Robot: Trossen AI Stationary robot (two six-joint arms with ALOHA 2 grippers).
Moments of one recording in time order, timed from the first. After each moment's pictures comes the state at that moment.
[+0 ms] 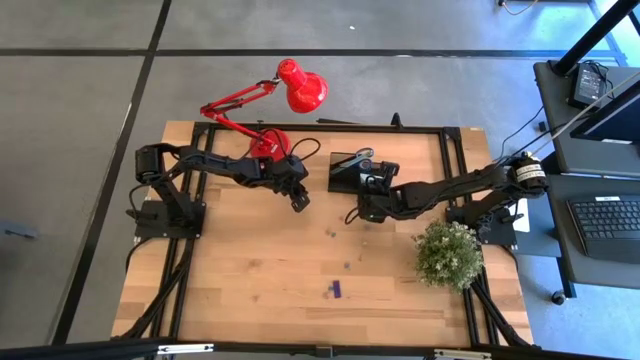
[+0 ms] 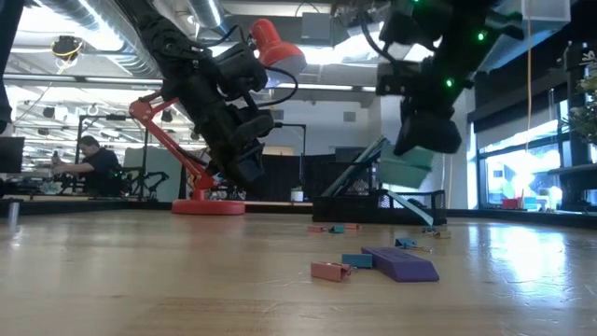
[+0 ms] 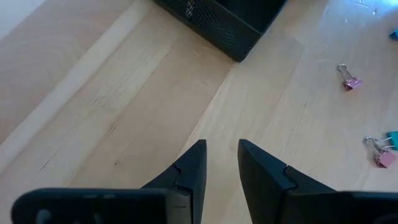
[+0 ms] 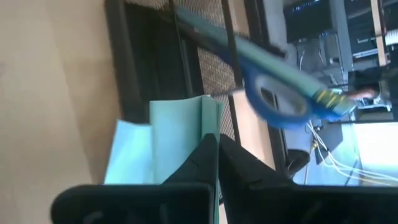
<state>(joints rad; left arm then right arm) 0.29 1.68 0.84 -0.08 0.01 -0.33 0.08 1.54 0.93 -0.59 0.80 0.04</state>
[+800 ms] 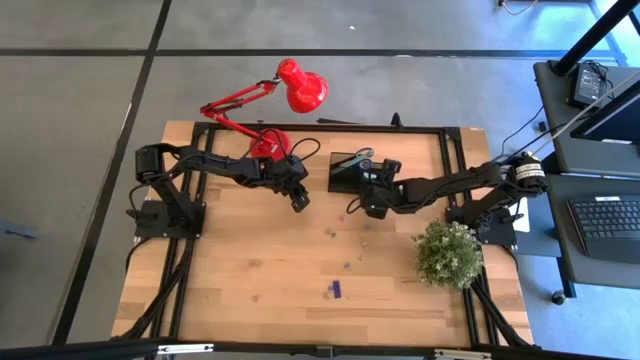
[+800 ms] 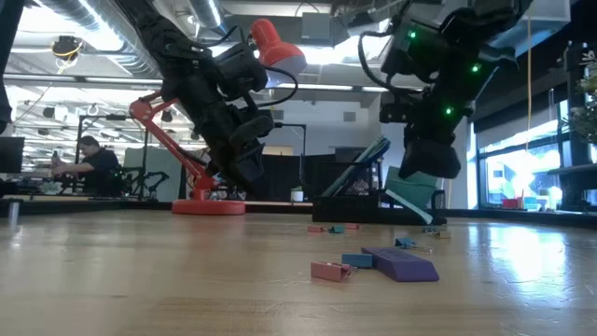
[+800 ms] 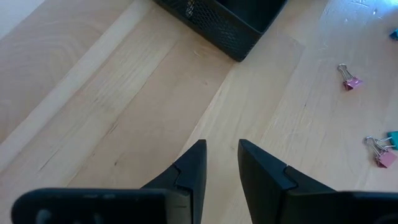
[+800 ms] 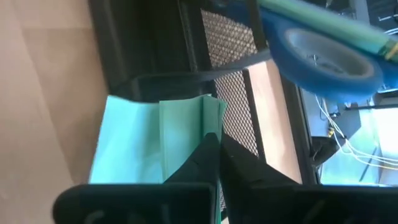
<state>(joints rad) 0.29 1.68 0.84 -0.08 0.01 -0.33 -0.03 1.54 0.80 -0.42 0.74 -0.01</state>
